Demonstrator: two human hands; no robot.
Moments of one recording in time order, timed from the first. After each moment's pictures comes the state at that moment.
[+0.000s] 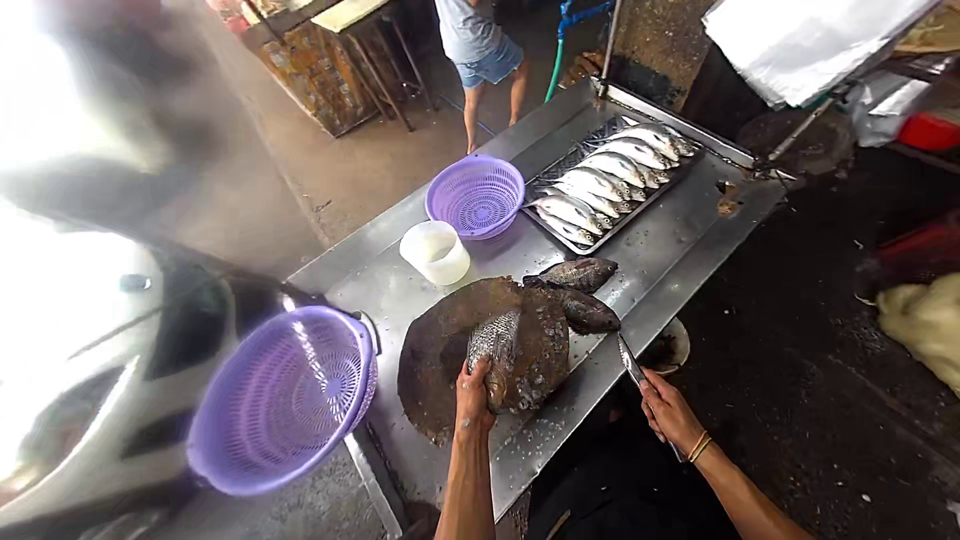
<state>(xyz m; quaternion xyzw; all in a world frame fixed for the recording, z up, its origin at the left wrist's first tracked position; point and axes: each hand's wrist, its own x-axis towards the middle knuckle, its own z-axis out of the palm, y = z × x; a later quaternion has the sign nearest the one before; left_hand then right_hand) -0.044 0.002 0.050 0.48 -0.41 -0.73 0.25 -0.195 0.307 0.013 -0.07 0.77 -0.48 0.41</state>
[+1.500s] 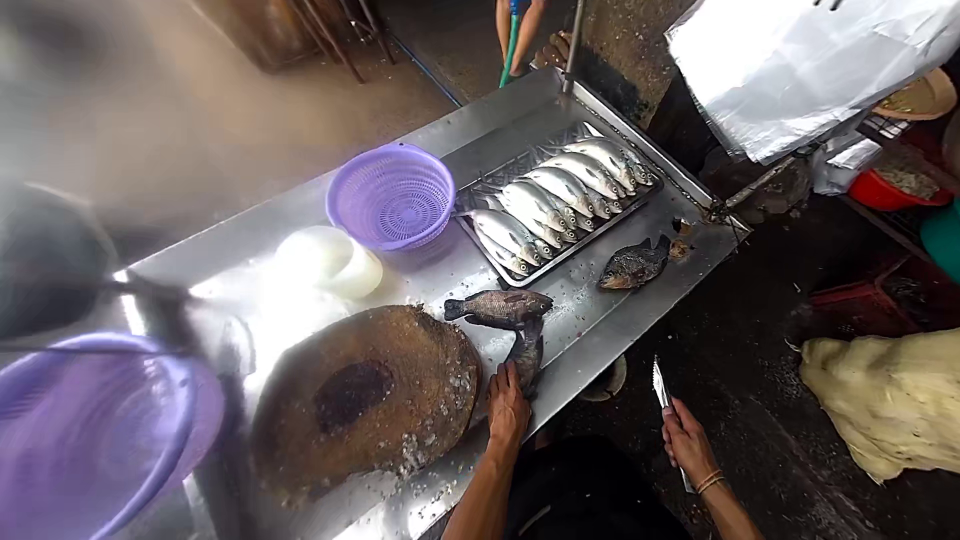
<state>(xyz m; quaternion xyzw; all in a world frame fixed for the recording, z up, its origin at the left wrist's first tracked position) -0.233 0.145 -0.102 0.40 -0.88 -0.24 -0.13 -0.396 0.433 -0.026 0.05 0.86 -0.36 0.36</state>
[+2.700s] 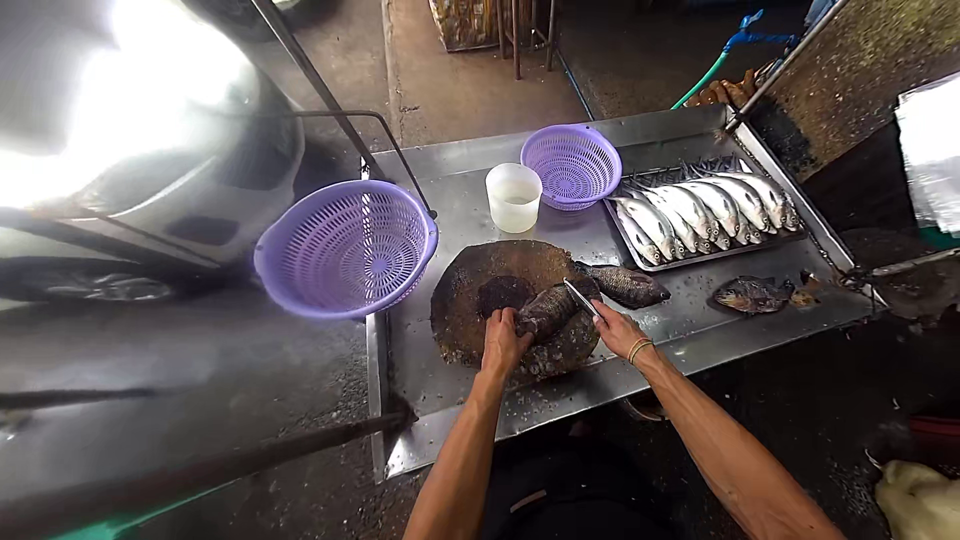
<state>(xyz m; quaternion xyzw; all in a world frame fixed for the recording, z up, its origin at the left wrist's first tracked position) -0.021 -0.009 0.006 0.51 -0.78 -0.35 0.04 -0.265 0.103 0.028 -0.45 0.81 -0.07 0.37</state>
